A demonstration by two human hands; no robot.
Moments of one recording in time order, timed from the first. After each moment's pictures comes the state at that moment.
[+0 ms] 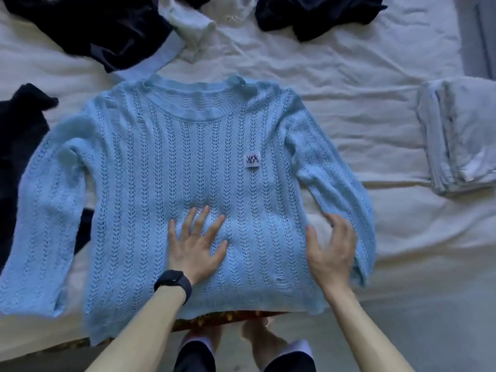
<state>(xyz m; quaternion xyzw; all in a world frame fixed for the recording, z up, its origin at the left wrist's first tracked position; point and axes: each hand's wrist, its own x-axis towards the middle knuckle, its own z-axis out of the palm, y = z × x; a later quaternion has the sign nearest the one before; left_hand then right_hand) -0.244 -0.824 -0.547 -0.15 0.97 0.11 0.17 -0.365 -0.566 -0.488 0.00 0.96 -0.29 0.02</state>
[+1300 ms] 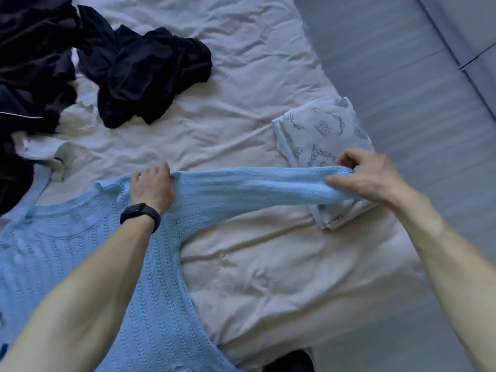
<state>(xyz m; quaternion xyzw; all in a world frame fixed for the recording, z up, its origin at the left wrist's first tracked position) -0.668 -0.714 -0.480 -0.16 0.98 -0.03 0.14 -0.745 -0.288 -0.387 0.01 0.92 -0.29 0.27</state>
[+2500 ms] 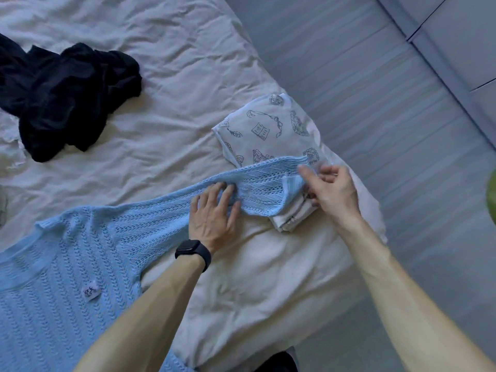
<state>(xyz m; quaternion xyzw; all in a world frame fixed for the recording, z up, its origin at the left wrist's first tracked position) -0.659 -0.504 -0.516 0.04 0.99 0.11 0.09 -0.707 -0.250 -0.441 0.35 0.75 -0.54 0.15</state>
